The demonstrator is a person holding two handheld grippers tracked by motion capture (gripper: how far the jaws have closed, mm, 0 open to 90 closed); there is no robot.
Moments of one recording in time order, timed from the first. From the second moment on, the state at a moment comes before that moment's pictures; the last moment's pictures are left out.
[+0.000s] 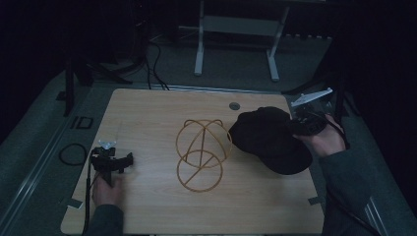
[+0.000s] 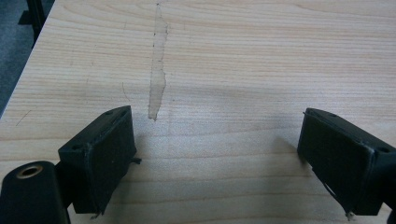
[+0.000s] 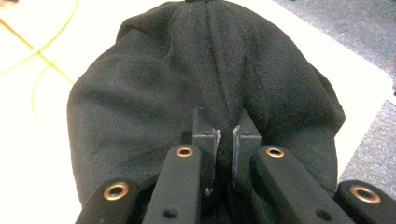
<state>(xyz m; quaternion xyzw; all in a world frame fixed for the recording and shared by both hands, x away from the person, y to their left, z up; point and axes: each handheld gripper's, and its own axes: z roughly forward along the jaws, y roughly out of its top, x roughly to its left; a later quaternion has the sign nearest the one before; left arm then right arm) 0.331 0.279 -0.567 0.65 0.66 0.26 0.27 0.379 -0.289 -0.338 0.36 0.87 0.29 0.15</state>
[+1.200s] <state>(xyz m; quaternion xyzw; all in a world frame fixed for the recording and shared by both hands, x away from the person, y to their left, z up) 0.331 0.278 -0.567 0.65 0.66 0.27 0.27 0.371 -0.292 -0.322 0.38 0.83 0.37 0.21</state>
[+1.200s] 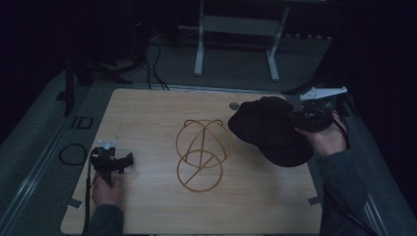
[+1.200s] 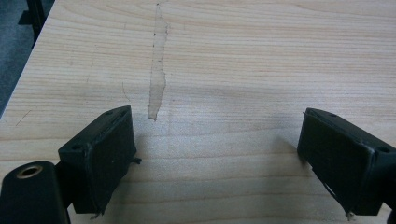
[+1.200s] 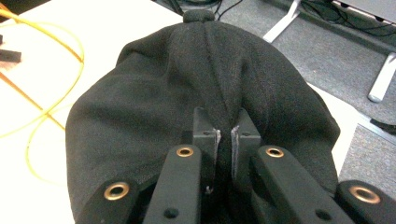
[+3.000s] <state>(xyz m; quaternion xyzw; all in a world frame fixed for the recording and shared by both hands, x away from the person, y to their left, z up) 0.331 0.279 -0.567 0.65 0.66 0.27 0.27 0.359 -0.279 -0.295 0.35 0.80 0.42 0.23</state>
